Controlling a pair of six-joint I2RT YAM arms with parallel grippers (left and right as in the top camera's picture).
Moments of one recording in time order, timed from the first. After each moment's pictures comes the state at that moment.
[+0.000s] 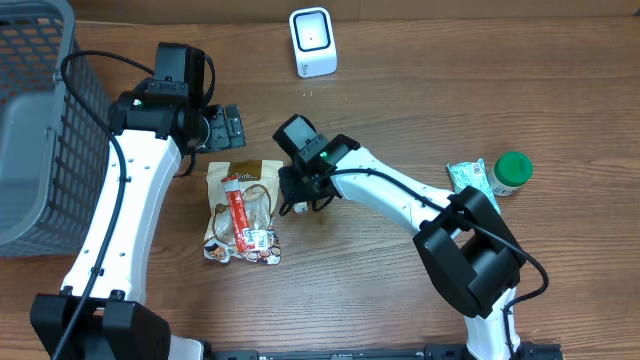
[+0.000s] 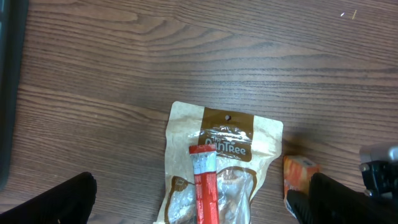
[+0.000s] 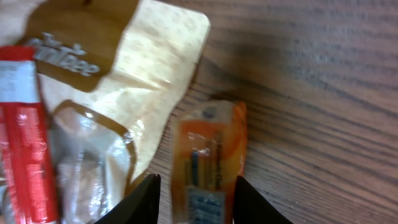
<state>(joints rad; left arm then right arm) -0.11 1.62 1.52 -1.07 -0.10 -0.32 0.75 2.08 1.51 -0.67 -0.14 0.52</state>
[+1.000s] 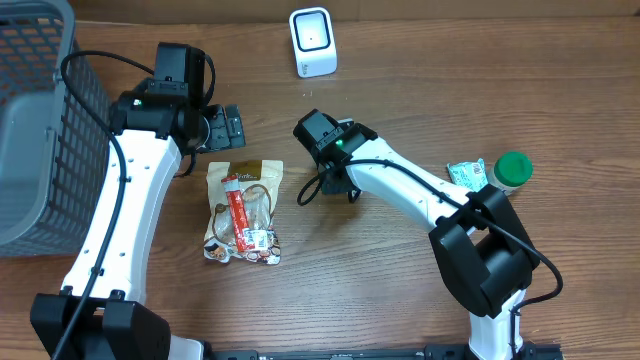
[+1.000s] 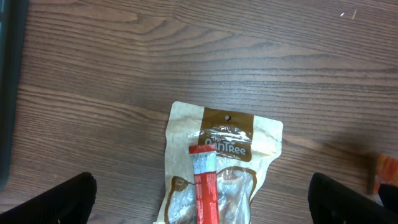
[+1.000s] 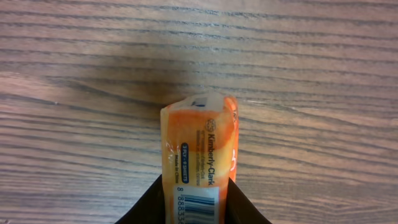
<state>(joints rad) -0.11 1.62 1.52 -1.07 -0.10 -0.32 0.68 2.04 1.51 -0.90 0.27 0.51</state>
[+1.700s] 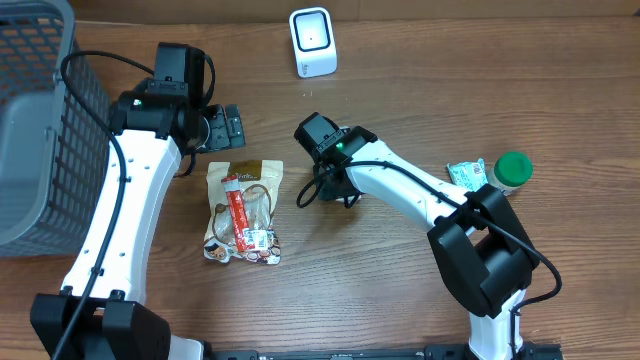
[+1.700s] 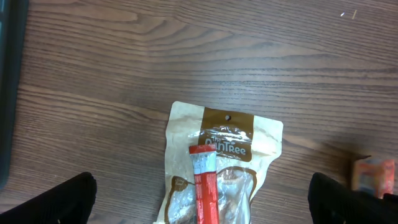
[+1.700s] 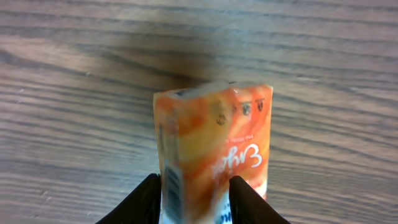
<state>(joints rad) -0.11 1.62 1.52 -1.07 -0.10 -0.32 0.68 2.04 1.49 -0.88 0.13 0.52</state>
